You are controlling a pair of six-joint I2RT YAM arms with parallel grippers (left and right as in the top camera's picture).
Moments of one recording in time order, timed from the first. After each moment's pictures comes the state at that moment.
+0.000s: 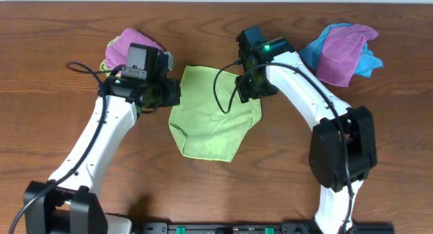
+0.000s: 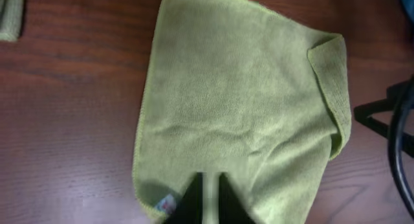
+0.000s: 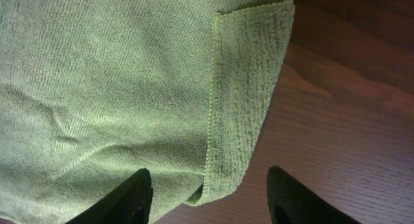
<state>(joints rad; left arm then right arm) -0.22 1.55 1.17 -0.73 0.28 -0.27 0.43 2.05 1.69 -1.10 -0.01 0.16</state>
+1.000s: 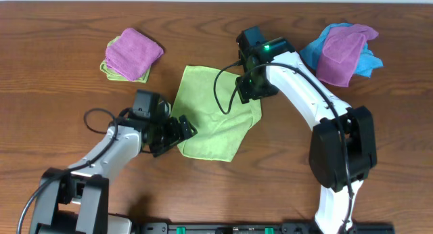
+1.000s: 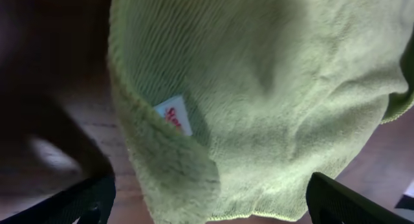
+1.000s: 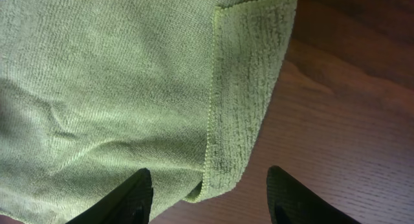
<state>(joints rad) -0.21 1.54 0.69 -0.42 0.51 -0.63 0.43 2.05 1.69 -1.11 -0.01 0.15</state>
